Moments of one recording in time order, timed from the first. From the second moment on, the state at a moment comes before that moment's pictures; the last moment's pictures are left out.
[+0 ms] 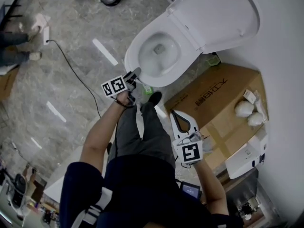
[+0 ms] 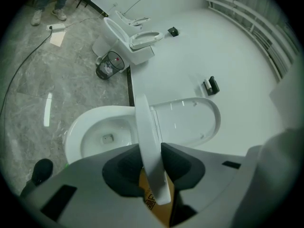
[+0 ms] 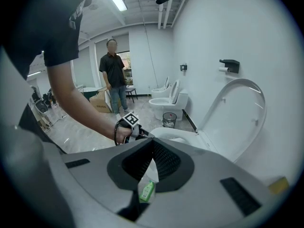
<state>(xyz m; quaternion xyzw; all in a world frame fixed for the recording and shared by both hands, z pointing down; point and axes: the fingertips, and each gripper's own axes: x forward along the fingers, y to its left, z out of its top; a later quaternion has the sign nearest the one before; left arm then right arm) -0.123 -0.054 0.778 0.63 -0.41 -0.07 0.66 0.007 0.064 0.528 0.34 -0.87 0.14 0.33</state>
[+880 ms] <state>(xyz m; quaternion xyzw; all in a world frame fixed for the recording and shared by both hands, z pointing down) -0.143 -0.033 0.848 0.61 -0.40 -0.06 0.68 -0.018 0.071 0.570 0.32 -0.87 0.16 0.34</state>
